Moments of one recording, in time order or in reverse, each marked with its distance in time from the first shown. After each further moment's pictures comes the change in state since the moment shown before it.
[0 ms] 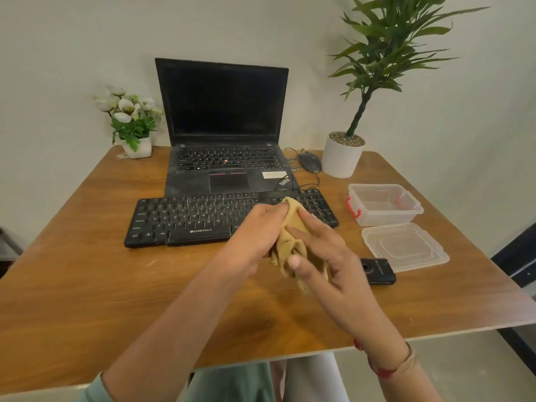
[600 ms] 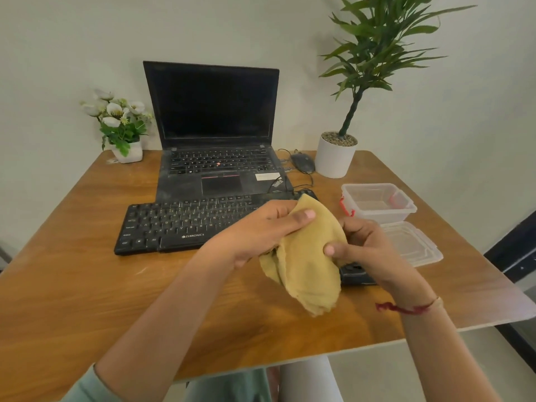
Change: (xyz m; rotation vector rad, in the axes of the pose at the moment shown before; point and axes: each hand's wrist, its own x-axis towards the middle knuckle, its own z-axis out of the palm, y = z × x) left_hand 0.010 0.008 -0.005 0.101 -0.374 0.144; right_hand 0.029 0.046 -0.061 0.550 -0.190 0.210
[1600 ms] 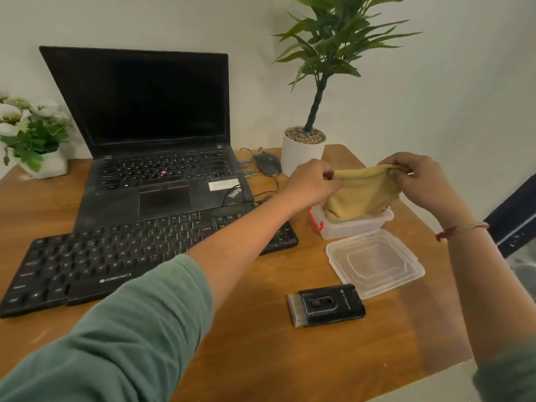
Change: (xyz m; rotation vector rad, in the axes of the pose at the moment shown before) left_hand 0.244 -0.009 0.048 0.543 0.211 0.135; right_hand 0.071 0.017 -0.213 -0.824 0.524 0.098
